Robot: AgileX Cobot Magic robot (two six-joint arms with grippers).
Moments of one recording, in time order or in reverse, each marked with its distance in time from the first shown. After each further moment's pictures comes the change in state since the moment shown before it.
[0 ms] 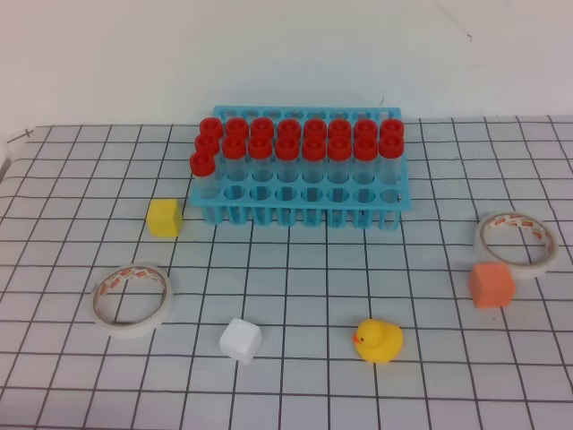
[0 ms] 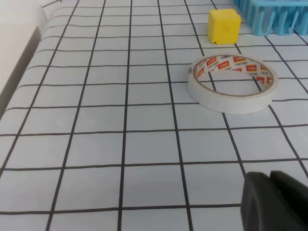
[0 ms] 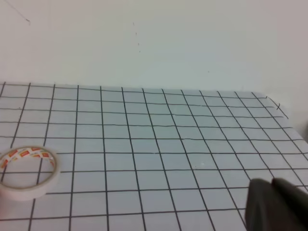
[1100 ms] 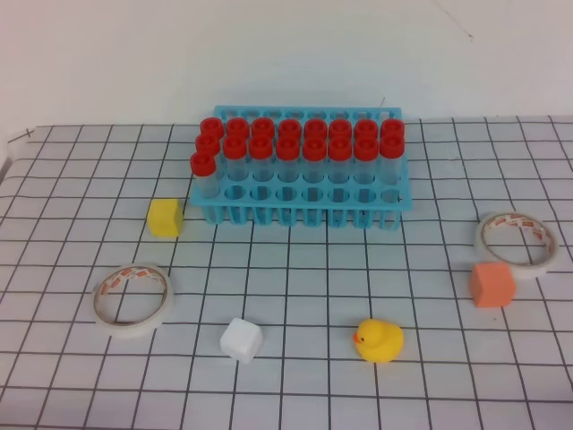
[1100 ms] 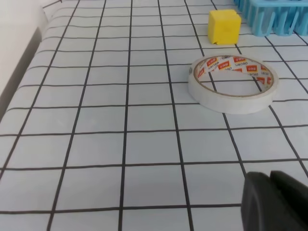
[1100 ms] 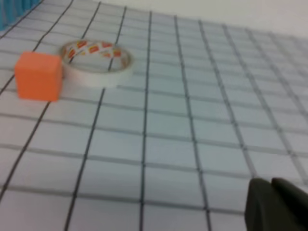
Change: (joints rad) left arm 0.000 -0.002 0.000 0.002 0.000 -0.001; right arm -0.042 -0.311 0.578 0.303 -0.295 -0.324
